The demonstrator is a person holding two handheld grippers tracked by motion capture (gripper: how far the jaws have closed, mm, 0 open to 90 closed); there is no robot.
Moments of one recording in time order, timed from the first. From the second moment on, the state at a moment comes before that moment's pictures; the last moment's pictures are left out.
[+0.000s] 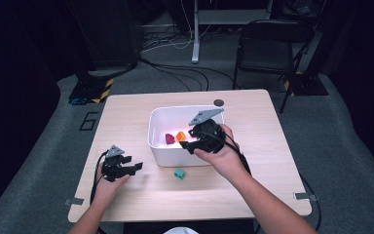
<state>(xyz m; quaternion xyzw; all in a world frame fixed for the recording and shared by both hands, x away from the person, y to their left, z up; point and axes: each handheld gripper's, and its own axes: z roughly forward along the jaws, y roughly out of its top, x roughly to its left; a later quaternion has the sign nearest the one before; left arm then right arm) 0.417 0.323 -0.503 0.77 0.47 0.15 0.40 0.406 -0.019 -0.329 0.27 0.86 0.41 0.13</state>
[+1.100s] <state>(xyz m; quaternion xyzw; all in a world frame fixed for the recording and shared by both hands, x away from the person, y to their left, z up) 0.417 0.323 -0.503 0.78 0.46 0.14 0.40 0.385 -0.008 -0.442 0.28 0.87 0.39 0.11</state>
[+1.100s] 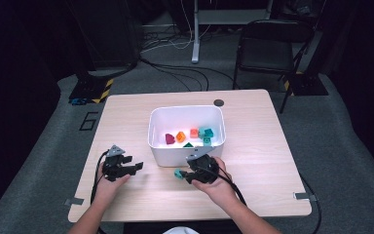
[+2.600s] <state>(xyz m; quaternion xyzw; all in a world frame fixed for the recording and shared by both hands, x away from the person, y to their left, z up) 0.417 0.324 -0.504 0.78 0.46 0.14 0.40 0.404 0.020 -0.503 0.29 0.89 0.33 0.09</state>
